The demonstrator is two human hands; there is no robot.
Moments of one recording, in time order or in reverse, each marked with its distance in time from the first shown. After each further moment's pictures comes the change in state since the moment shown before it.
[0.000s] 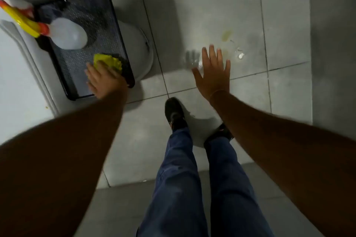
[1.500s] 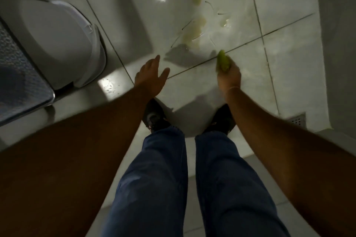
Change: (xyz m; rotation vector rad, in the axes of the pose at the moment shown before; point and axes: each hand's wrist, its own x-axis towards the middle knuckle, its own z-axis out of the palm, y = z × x) left_hand -0.053 0.096 0.267 0.157 -0.690 0.618; right_hand 0.024 0.190 0.193 0.827 0.047 0.772
